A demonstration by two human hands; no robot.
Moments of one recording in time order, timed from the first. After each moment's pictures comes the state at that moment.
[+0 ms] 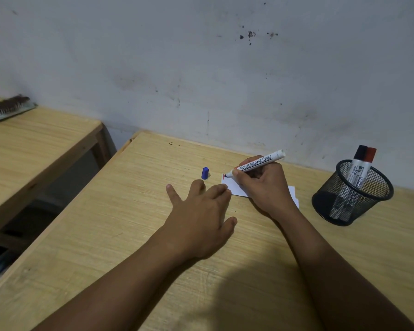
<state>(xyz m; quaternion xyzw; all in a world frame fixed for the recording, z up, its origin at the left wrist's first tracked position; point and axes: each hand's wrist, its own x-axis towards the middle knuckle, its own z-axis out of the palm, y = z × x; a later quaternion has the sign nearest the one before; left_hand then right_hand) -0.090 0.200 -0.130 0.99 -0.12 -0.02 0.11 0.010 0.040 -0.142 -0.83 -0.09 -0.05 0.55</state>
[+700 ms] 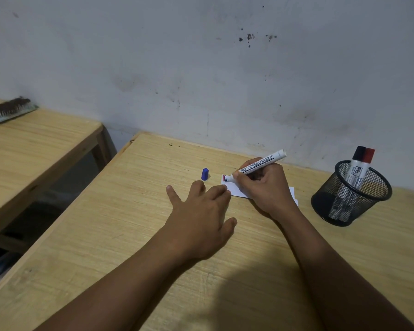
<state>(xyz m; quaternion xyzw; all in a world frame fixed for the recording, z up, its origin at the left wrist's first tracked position) -0.090 0.201 -0.131 0.99 -0.12 -0.02 0.10 0.006 0.038 -0.140 -0.83 -0.10 -0.05 0.55</state>
